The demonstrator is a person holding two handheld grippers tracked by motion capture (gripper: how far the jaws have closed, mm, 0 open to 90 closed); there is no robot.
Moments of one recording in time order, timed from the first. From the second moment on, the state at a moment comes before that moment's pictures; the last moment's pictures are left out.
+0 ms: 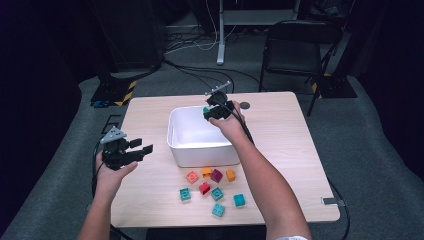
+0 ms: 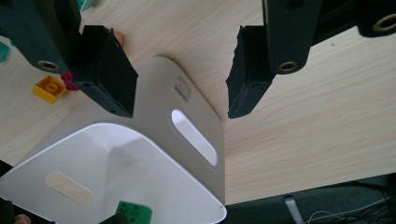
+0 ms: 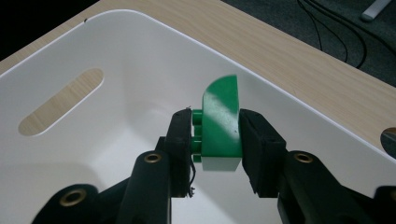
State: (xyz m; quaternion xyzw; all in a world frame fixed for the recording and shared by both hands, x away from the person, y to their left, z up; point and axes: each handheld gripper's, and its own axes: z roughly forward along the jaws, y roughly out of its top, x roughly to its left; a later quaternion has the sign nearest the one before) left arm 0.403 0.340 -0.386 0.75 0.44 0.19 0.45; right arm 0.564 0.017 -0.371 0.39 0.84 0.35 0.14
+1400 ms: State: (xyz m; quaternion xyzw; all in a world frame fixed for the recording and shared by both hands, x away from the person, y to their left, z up) left arm 0.404 0.334 -0.390 0.76 0.44 0.19 0.44; right arm 0.442 -0.053 -0.326 0.33 0.83 0.41 0.17
